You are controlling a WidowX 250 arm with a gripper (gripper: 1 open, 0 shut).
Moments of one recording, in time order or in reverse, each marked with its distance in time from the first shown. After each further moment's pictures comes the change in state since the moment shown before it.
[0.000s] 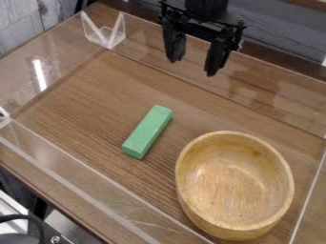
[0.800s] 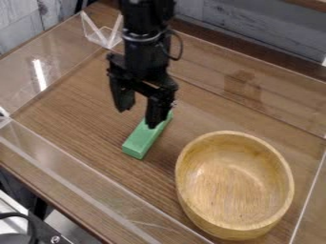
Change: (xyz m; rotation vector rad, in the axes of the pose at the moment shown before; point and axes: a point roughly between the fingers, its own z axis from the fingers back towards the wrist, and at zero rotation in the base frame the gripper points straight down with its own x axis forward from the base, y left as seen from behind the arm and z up) arm -0.055 0.045 -0.057 -0.010 -0.003 -0.067
